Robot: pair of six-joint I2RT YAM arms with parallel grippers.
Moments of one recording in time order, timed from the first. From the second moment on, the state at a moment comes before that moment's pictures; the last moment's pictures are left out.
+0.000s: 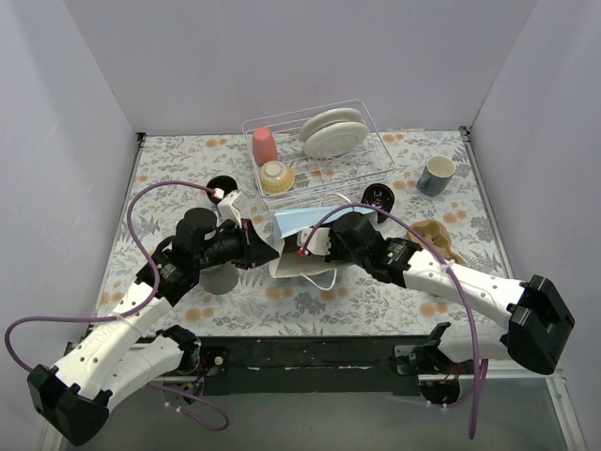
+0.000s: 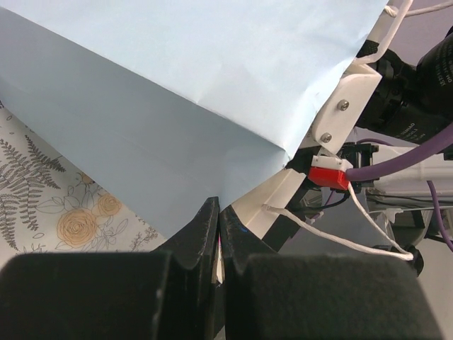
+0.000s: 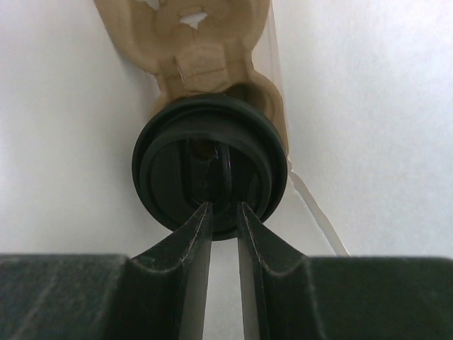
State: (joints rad) left arm -0.58 0.83 0.79 -0.39 0.40 -0.62; right arm 0.94 1.25 0.85 -0.28 0.23 -0.83
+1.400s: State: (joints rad) left arm -0.58 0.82 0.78 -0.39 0.39 -0.61; right arm 0.91 1.40 0.85 -0.08 0.30 -0.73
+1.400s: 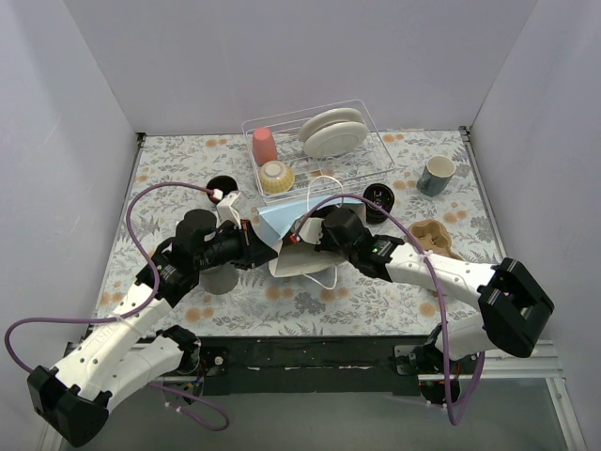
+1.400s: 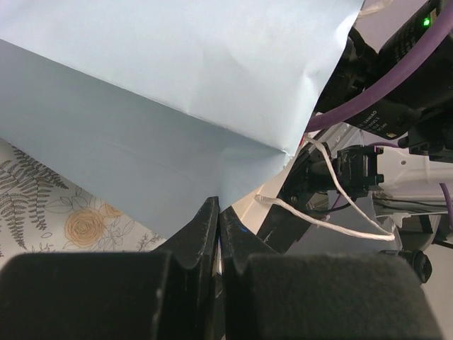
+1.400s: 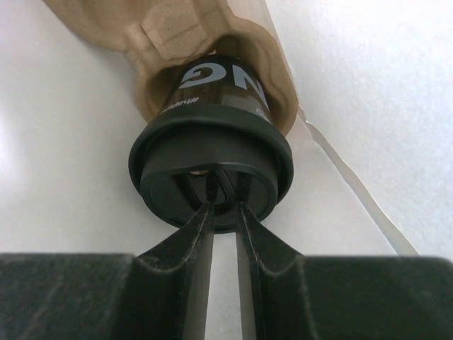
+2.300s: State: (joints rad) left arm -0.58 0.80 0.78 -0.38 0.39 -0.61; right arm 0.91 1.39 0.92 -0.06 0.31 -0.71
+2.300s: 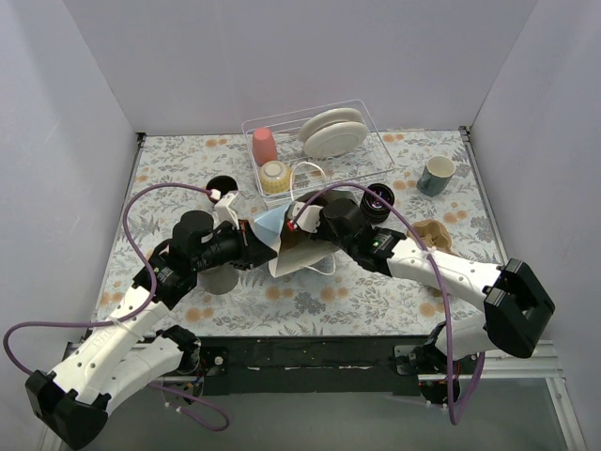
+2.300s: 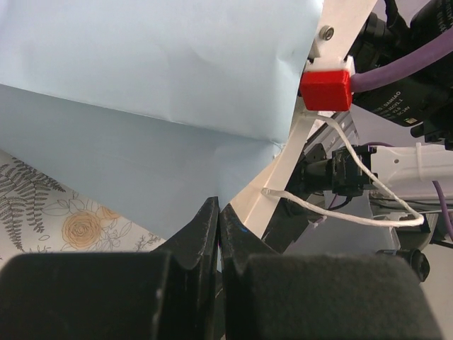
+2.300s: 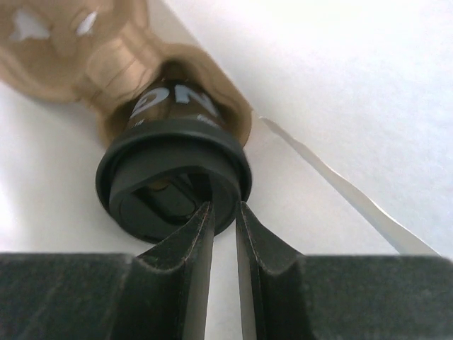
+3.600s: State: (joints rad) left arm -0.58 0.85 0.81 -0.38 0.44 -0.65; right arm 0.91 1.27 0.94 -0.18 0.12 -0.51
